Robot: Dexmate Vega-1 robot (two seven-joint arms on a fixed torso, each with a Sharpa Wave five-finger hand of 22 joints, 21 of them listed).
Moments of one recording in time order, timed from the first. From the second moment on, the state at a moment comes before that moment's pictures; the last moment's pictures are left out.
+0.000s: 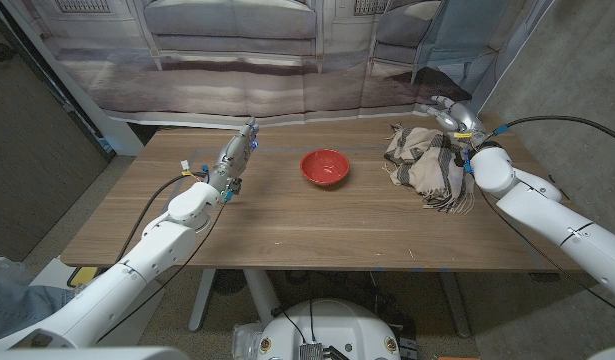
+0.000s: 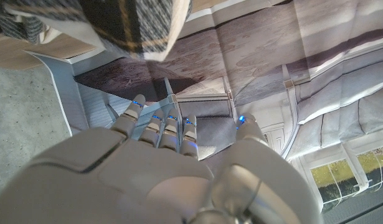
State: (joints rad) left arm 1.01 0.67 0.32 -1.66 -0.63 -0.15 0.08; left_hand 0.33 -0.04 0.18 0.11 0.27 -0.02 0.05 0.20 0.18 -0.07 0.01 0.21 0.19 -0.17 0.02 0.19 0.18 -0.17 -0.01 0.20 0.18; right arm -0.89 -0.88 -0.36 -1.74 0.00 -0.17 -0.34; right_hand 0.31 0.03 0.28 -0.14 0.20 0.21 -0.08 0.19 0.19 0.17 0.00 0.21 0.18 0.07 0.02 0.18 0.18 0.12 0.13 0.19 0.18
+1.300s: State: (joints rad) left arm 1.03 0.69 0.31 -1.69 -0.63 -0.14 0.09; left_hand 0.33 -0.04 0.17 0.11 0.27 -0.01 0.04 0.20 0.18 -0.07 0.01 0.21 0.19 -0.17 0.02 0.19 0.18 -0.17 0.00 0.20 0.18; right arm -0.85 -0.92 -0.45 -1.84 -0.16 -0.44 -0.30; right_hand 0.33 -0.01 0.27 -0.14 0.21 0.11 -0.09 0.18 0.19 0.06 0.02 0.19 0.19 -0.02 0.08 0.18 0.18 0.10 0.21 0.19 0.18
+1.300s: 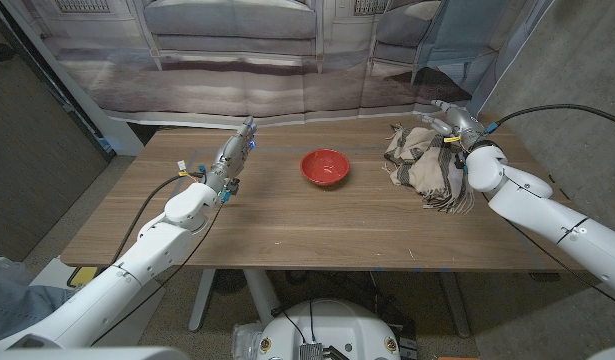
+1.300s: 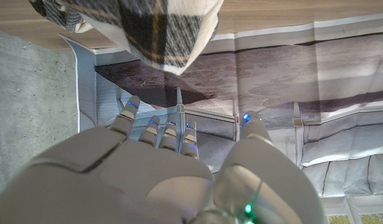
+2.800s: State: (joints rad) left arm 1.02 0.68 0.31 -1.68 -0.63 -0.14 0.09; left_hand 0.33 -0.04 0.17 0.11 0.27 0.00 0.05 0.20 0.18 -0.06 0.01 0.21 0.19 -0.17 0.02 0.19 0.18 -0.17 0.00 0.20 0.18; right arm -0.77 -0.93 -0.55 -1.83 -0.25 -0.58 -0.18; right_hand 0.37 -0.04 0.27 -0.15 0.23 0.09 -0.09 0.19 0.19 0.04 0.04 0.20 0.19 -0.01 0.11 0.18 0.18 0.17 0.21 0.21 0.18
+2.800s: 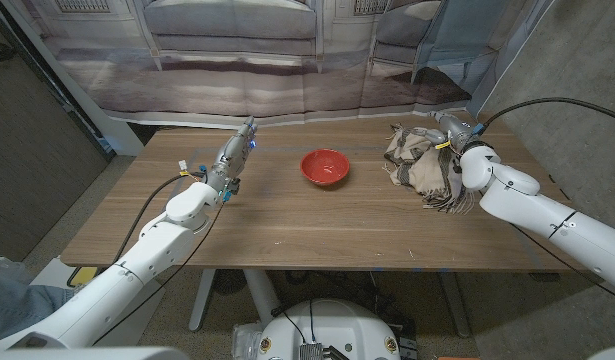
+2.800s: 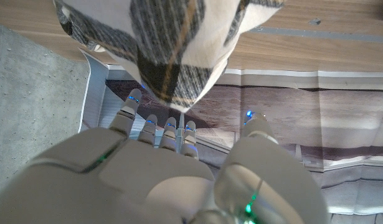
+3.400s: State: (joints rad) left arm 1.03 0.69 0.31 -1.70 -0.63 -0.13 0.10; left_hand 0.33 -0.04 0.17 0.11 0.27 0.00 0.05 0.20 0.18 -0.06 0.01 0.21 0.19 -0.17 0.02 0.19 0.18 -0.17 0.00 0.20 0.18; right arm -0.74 -0.91 -0.59 -1.79 -0.26 -0.60 -0.16; right_hand 0.38 -0.04 0.27 -0.15 0.24 0.06 -0.08 0.19 0.19 0.02 0.04 0.20 0.19 -0.01 0.11 0.18 0.18 0.19 0.21 0.21 0.18
